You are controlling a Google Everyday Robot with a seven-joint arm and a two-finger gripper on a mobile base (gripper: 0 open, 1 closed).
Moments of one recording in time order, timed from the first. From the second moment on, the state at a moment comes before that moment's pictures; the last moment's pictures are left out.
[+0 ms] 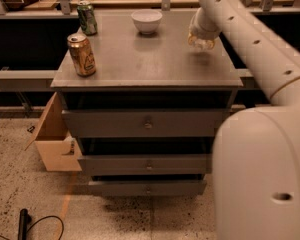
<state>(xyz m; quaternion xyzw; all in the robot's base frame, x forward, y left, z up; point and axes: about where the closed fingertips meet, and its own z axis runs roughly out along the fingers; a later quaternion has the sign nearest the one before) 0.855 -0.187 0.877 -0.93 0.11 -0.35 0.07</state>
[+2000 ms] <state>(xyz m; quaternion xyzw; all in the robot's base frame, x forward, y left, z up) 0.718 -0.013 0.950 -0.90 -0.13 -0.32 0.26</state>
